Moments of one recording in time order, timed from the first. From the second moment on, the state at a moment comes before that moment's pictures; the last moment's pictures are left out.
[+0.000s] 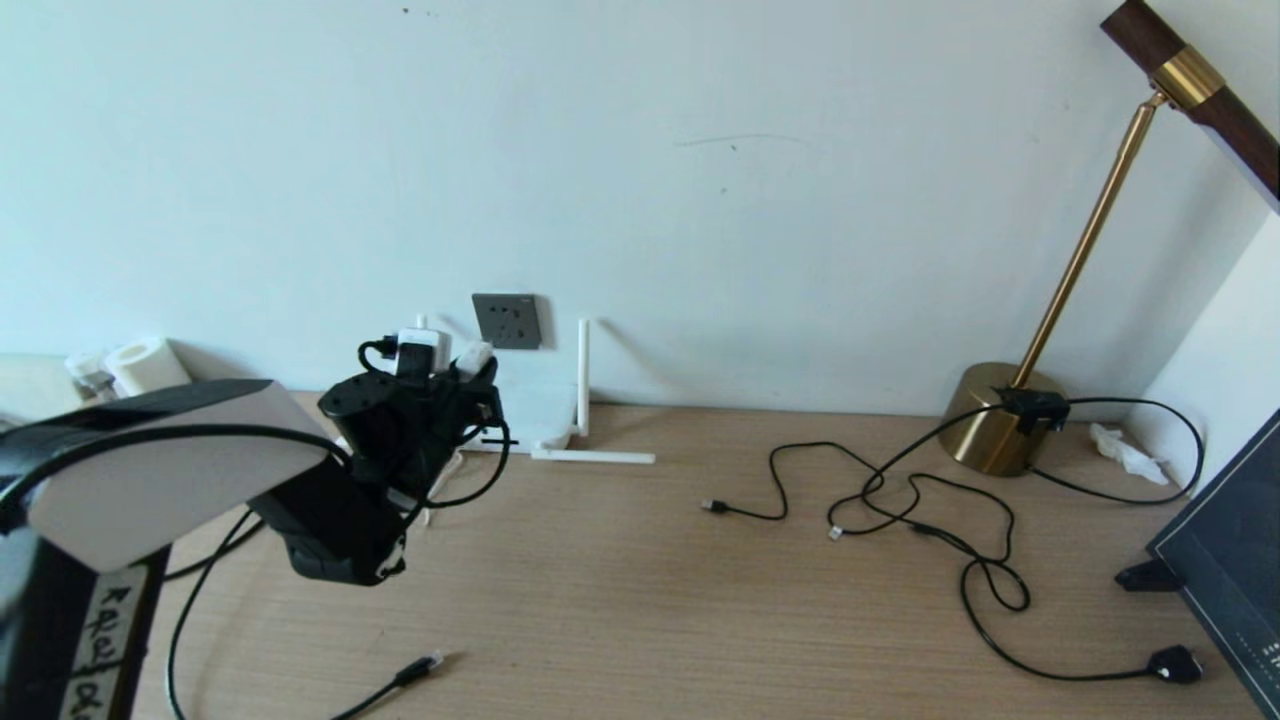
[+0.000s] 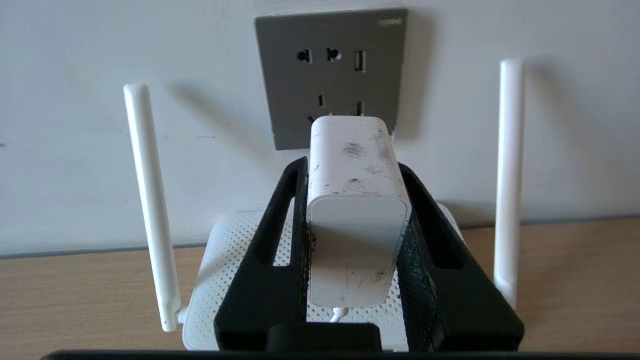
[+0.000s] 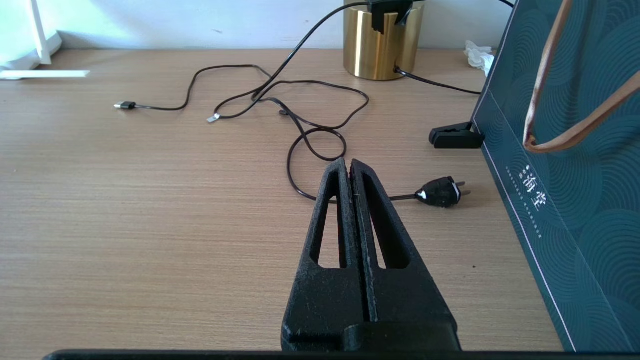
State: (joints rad) left arm -0.18 2.34 -1.02 -1.52 0.05 0.14; right arm 0.00 0.00 0.00 0.00 -0.03 0.04
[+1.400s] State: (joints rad) left arm -0.18 2.40 -1.15 -1.48 0.07 0.11; right arm 0.00 0.00 0.00 0.00 -0.03 0.04
